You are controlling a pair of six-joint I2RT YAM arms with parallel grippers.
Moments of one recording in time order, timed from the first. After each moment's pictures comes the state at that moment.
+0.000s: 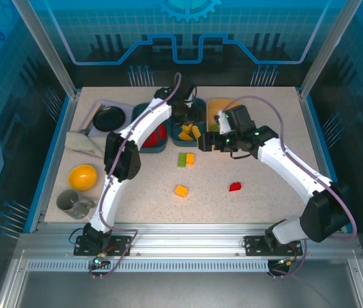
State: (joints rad) left arm -0.48 2.34 2.30 -1.02 0.22 -0.63; right arm 0.49 1.44 1.21 -0.68 -0.26 0.41
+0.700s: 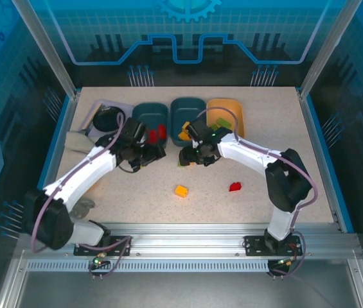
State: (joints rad) left arm -0.40 1.33 1.05 -0.78 0.19 -0.86; right arm 0.68 1.81 1.36 -0.73 -0.09 0.54
